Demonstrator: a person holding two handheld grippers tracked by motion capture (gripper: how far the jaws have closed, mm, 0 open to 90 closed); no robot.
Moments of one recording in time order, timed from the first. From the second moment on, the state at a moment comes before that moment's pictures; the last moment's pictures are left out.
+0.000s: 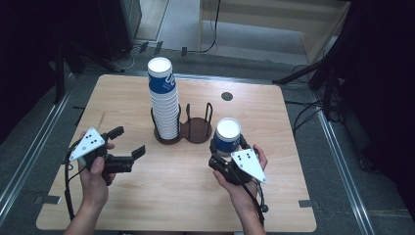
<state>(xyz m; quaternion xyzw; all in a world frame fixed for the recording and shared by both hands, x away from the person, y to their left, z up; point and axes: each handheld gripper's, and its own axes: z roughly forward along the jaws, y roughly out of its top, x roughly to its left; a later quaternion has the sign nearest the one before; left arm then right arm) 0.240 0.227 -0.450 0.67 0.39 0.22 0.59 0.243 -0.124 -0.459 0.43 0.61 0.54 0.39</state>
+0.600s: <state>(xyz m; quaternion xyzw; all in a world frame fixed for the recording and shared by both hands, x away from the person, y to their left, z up) 0.234 0.191 -0.441 0.71 0.34 0.17 0.60 0.233 -0.094 -0.469 0.40 0.64 0.54 0.37</state>
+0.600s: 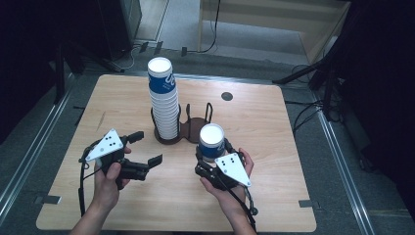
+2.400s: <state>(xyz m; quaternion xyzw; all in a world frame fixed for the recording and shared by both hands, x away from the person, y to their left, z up) 0.231 0.147 -0.440 0.79 0.31 0.12 0.51 0.208 -0.034 -0.510 0.23 0.74 0.45 0.45</state>
